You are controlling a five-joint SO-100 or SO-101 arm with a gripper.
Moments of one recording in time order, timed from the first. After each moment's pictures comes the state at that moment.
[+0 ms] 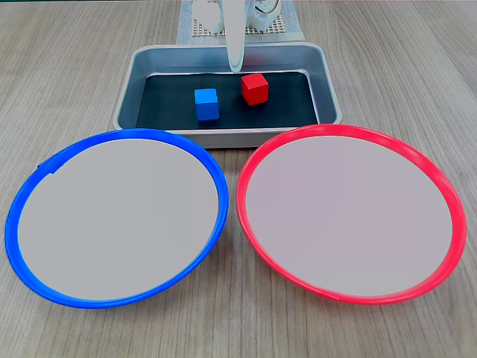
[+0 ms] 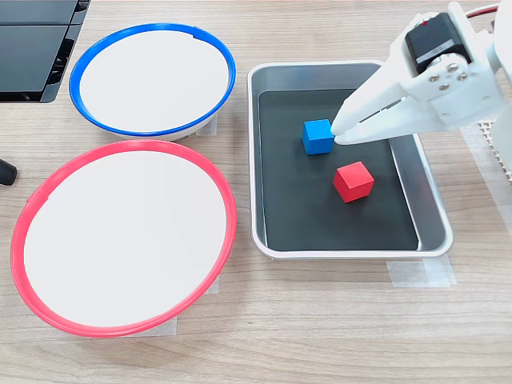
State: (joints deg) arm 4.0 189.3 173.1 57.0 0.0
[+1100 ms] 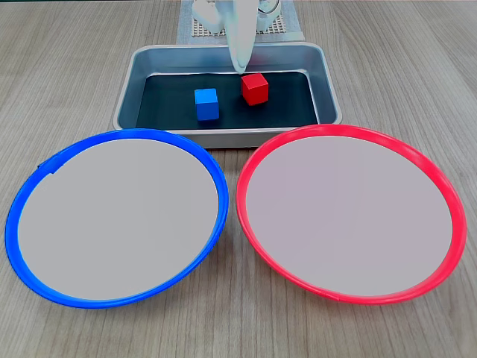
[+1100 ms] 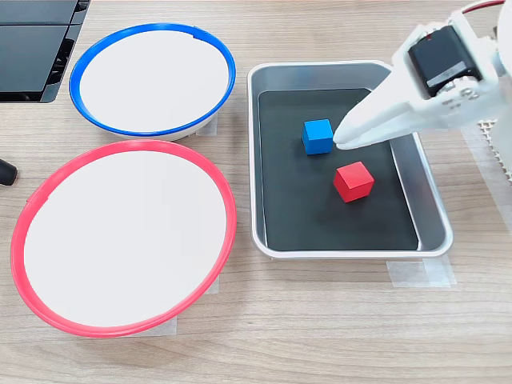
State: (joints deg) arm 1.4 189.3 173.1 57.7 -18.4
